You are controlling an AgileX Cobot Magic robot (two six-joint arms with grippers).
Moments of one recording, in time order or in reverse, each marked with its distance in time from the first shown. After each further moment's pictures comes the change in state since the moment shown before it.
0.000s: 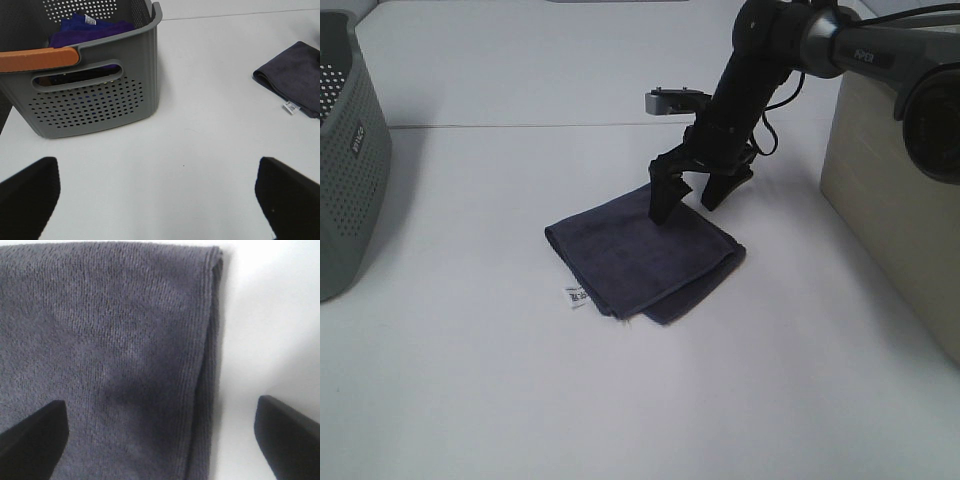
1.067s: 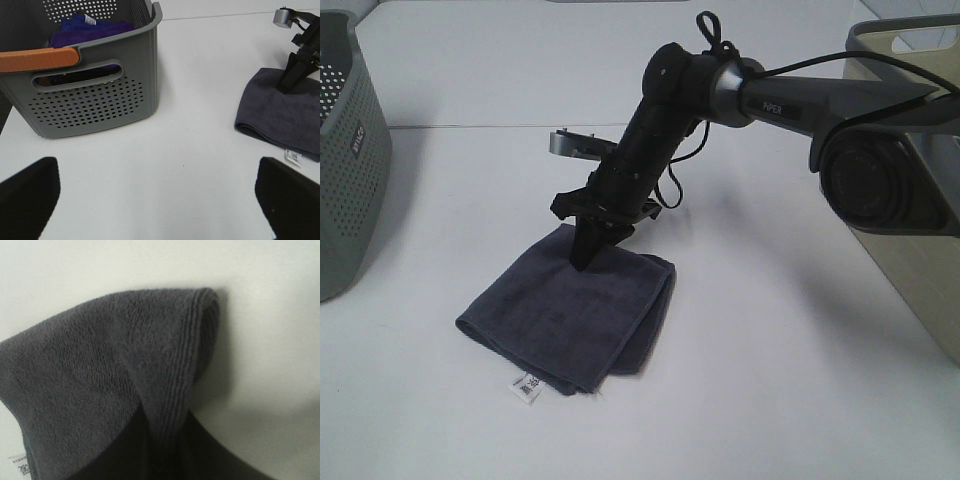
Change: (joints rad) left arm 0.000 0.000 0.000 0.000 0.000 0.000; right arm 0.186 0.094 -0.019 0.234 0.003 0.036
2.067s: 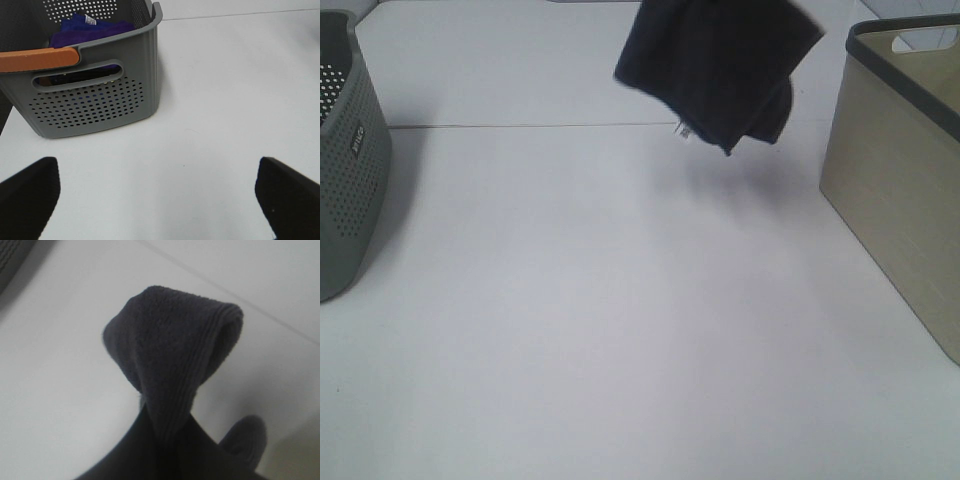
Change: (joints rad) left arm 0.000 0.000 0.000 0.000 0.000 0.000; right arm -0.208 -0.640 0.027 -0.317 -0.005 0.094
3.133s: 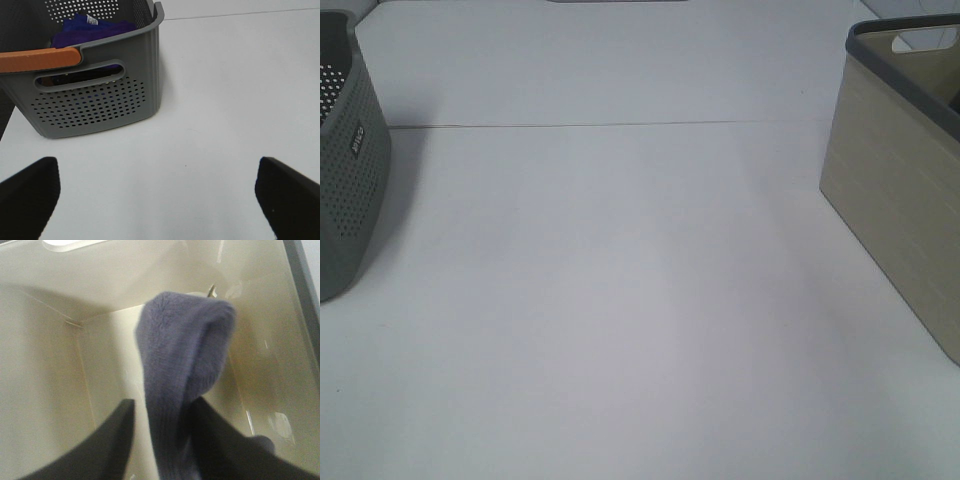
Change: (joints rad) left arm 0.000 0.000 0.000 0.007 0.000 0.000; right arm -0.606 -0.105 0.270 -0.081 0.001 0.039
